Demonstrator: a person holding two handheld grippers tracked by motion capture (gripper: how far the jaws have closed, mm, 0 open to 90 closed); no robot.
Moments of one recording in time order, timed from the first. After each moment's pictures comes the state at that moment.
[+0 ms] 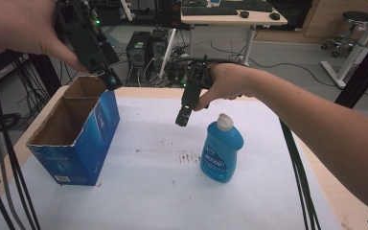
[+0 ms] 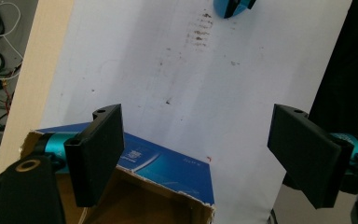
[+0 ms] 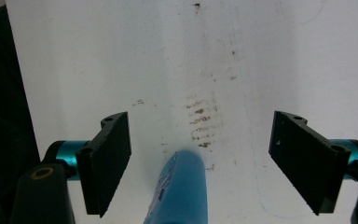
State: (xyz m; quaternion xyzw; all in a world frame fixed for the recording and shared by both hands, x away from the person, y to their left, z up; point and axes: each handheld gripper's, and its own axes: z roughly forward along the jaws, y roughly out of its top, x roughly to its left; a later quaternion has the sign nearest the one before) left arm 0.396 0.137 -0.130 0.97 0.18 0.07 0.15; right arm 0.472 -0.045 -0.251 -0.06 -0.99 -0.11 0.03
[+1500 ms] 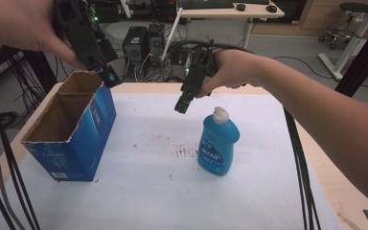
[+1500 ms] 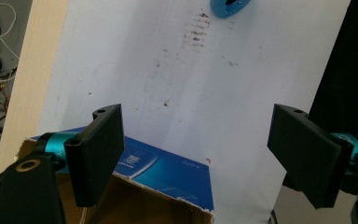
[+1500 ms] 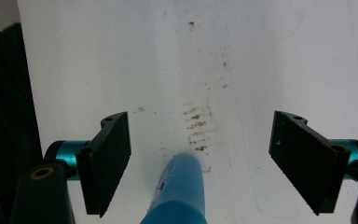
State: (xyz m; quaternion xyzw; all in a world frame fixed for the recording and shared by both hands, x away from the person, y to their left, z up) left arm 0.398 0.127 -0.135 0.97 0.17 0.07 0.14; right arm 0.469 -0.065 -0.232 -0.06 -0.98 -0.16 0.01
